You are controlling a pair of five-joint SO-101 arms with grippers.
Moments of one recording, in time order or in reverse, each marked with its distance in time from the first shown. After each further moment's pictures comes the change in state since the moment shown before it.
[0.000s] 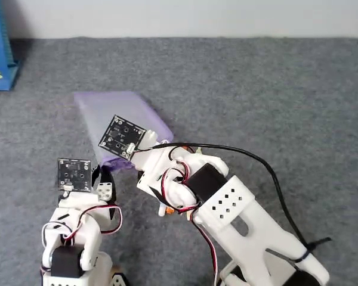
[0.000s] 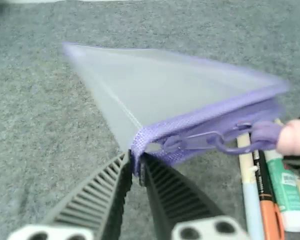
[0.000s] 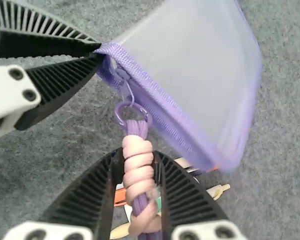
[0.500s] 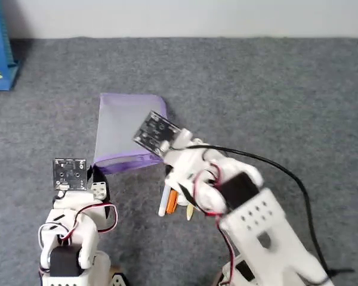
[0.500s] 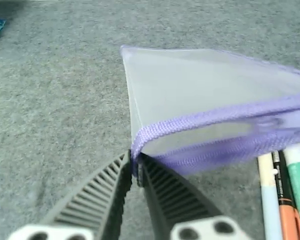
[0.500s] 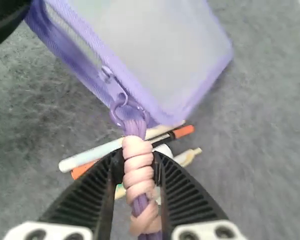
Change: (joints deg) left arm -3.8 0.0 0.1 0.0 -0.8; right arm 9.8 -12.8 7.6 2.5 4.1
